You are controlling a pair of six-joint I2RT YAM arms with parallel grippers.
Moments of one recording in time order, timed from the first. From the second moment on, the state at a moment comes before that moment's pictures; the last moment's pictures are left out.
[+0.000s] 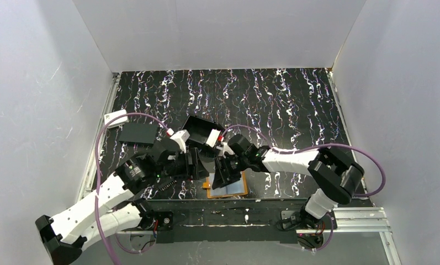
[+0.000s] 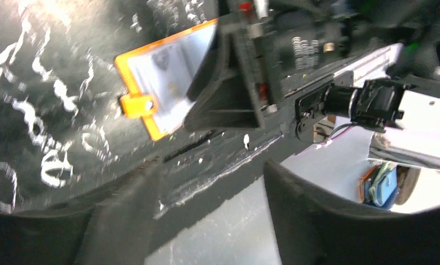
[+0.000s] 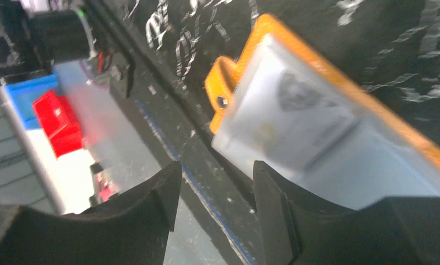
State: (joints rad) left arm -0.87 0.79 0.77 -0.70 0.09 -0.85; right arm 0.96 1.59 0.77 -0.01 -0.59 0.71
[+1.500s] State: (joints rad) left arm -0.39 1.95 1.39 -0.59 0.62 -0.34; right arm 0.59 1.85 1.02 0.11 -0.57 0.82
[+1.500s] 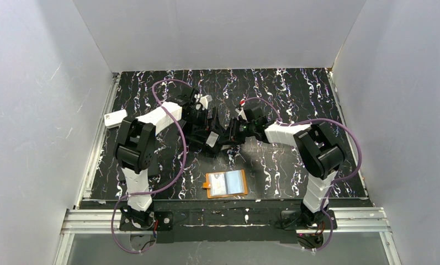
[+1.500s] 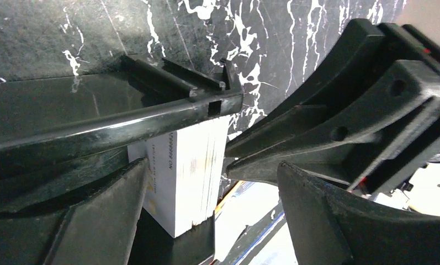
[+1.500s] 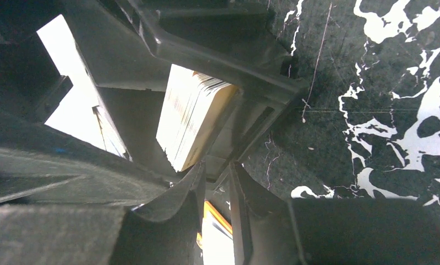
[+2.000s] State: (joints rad) left arm -0.39 1.95 1.38 -0.55 0.65 -0.38; right arm 0.59 1.86 1.02 0.12 -0.58 0.82
